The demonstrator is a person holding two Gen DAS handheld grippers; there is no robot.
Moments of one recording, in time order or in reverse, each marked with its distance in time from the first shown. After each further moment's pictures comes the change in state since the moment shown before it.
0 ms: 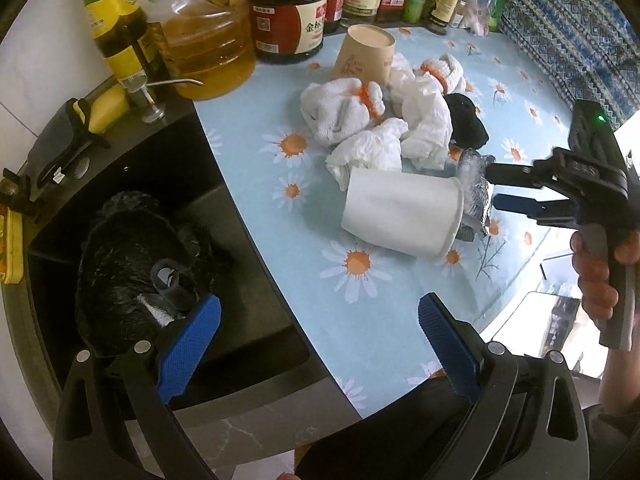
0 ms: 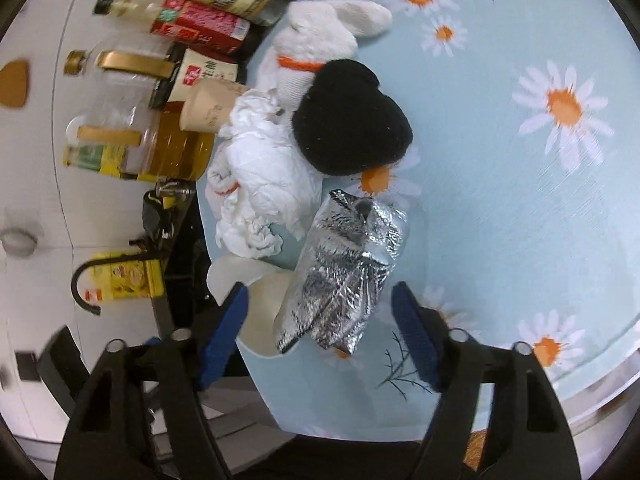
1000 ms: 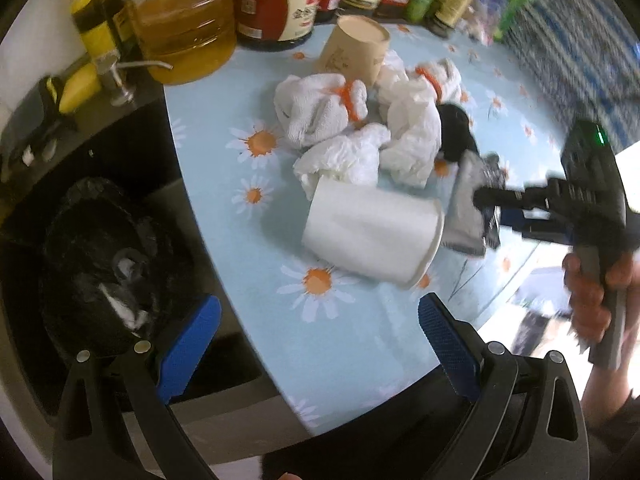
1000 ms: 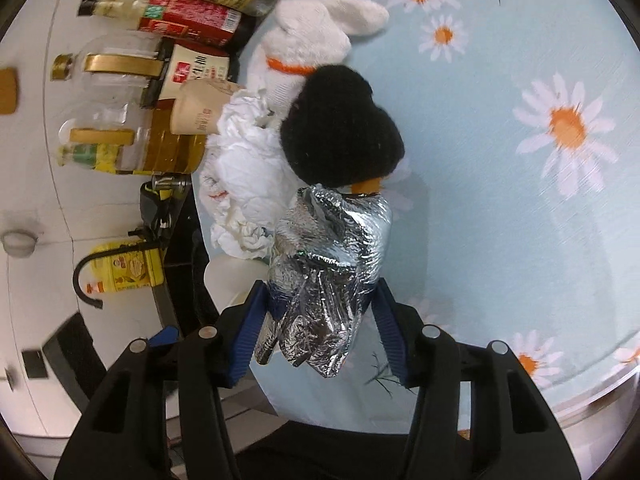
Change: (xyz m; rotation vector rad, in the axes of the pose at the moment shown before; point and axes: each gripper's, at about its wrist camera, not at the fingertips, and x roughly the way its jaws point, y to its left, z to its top) left arm 0.021 -0.008 0.024 -0.130 0.038 -0.114; right arm -0.007 -0.001 0.018 -0.033 0.076 -0.019
